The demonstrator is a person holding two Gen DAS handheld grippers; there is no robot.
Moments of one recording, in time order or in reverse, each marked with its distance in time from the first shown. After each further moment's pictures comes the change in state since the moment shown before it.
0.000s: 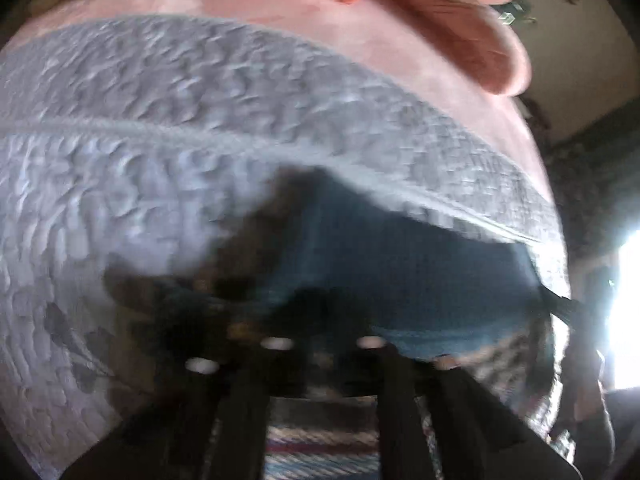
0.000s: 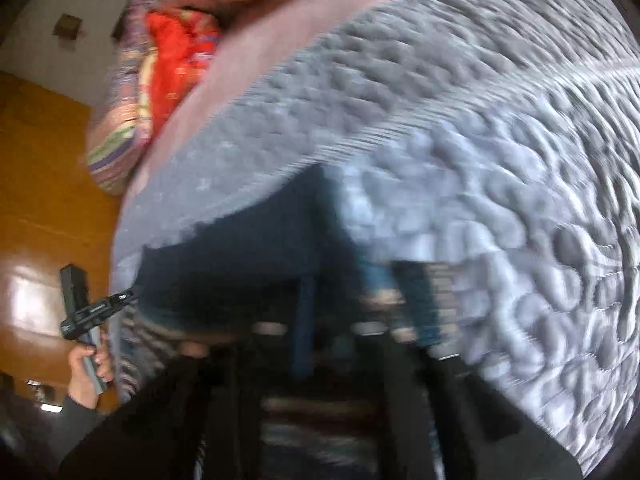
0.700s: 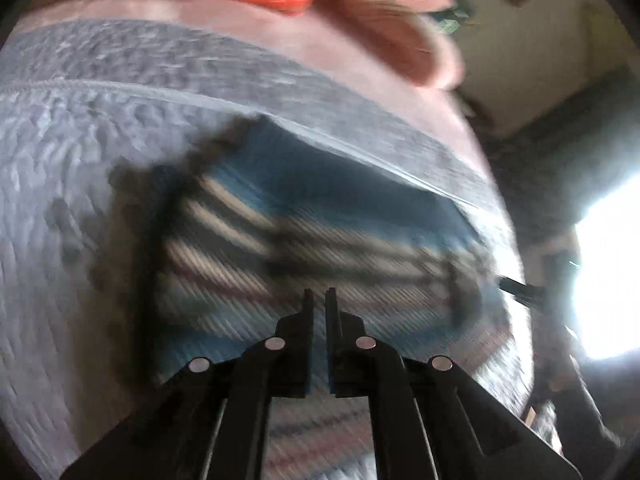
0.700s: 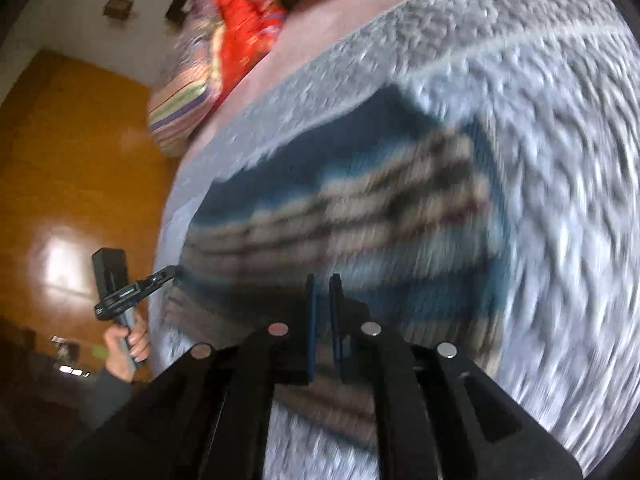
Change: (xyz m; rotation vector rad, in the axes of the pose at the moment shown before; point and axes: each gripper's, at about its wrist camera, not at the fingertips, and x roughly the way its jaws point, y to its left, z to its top) left arm -0.073 -0.010 -0.111 0.117 -0.055 -0.257; right arm -0.061 0.025 -0.114 -0.085 0.054 0.201
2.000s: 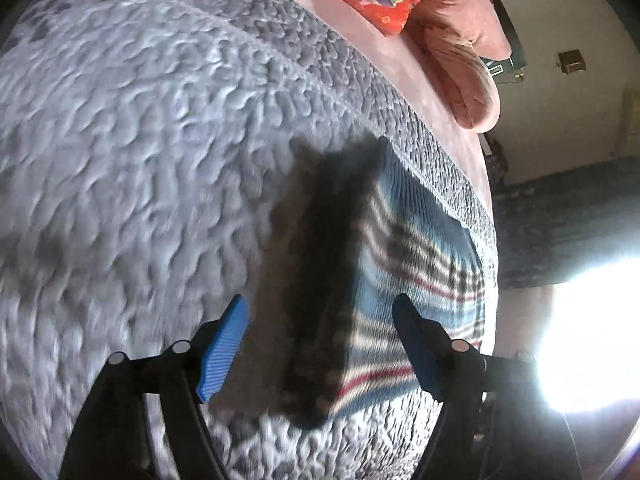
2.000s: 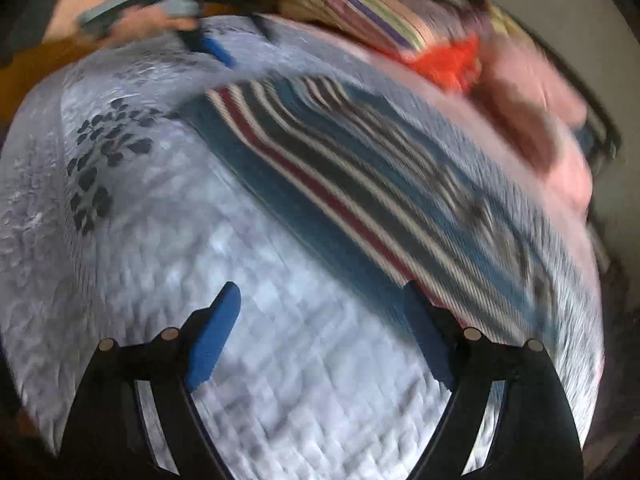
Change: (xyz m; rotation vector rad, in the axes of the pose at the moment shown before) left arm -0.050 0.134 0.027 -0.308 0.050 -0.017; right arm 0.140 0.239 -0.249 -1.040 -0.091 -0.635
